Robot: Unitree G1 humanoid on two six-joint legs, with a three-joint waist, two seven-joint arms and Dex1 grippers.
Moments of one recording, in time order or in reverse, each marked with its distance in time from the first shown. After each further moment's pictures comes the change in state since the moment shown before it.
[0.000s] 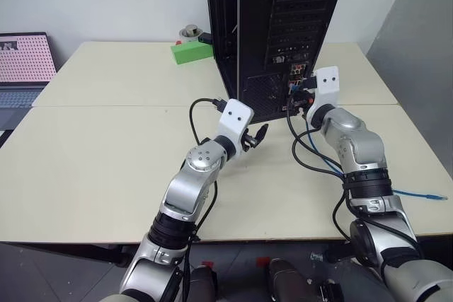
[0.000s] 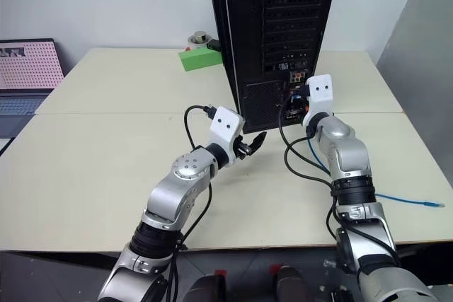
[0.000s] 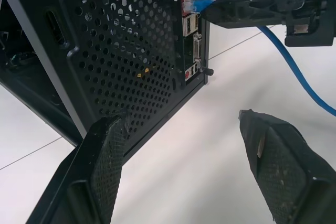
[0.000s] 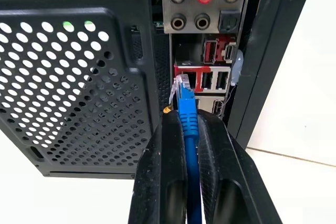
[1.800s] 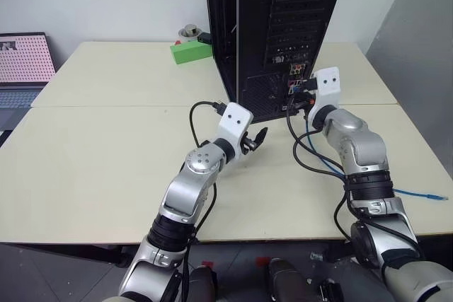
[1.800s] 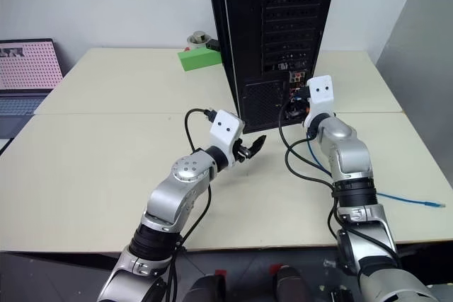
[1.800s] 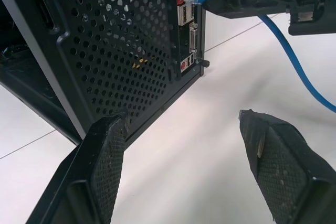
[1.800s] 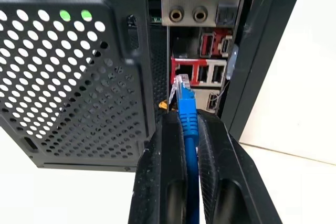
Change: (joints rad) left arm 0.018 0.003 0.000 0.000 0.007 -0.001 -0.019; right arm 0.012 0.000 -0.001 -0.040 -0.034 0.025 0.013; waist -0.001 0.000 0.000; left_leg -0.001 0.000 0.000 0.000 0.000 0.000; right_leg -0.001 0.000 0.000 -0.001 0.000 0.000
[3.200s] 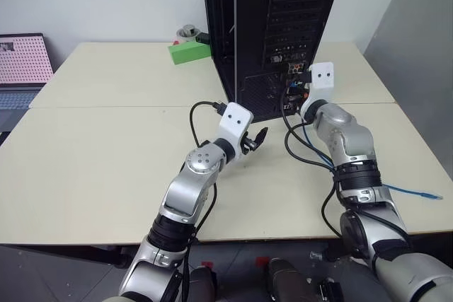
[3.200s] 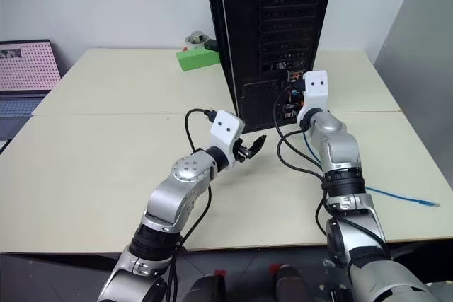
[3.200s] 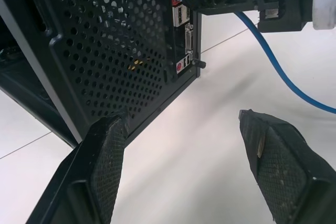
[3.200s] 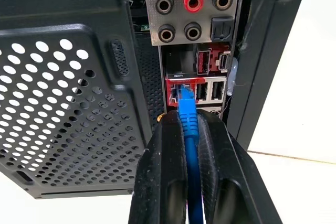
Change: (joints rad) left arm 0.000 -0.003 0.000 0.000 0.000 0.000 0.000; right arm -0.090 0.066 -0.039 0.152 -0.005 -0.054 -0.071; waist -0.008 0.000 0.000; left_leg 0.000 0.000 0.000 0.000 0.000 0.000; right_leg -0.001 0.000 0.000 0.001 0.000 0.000
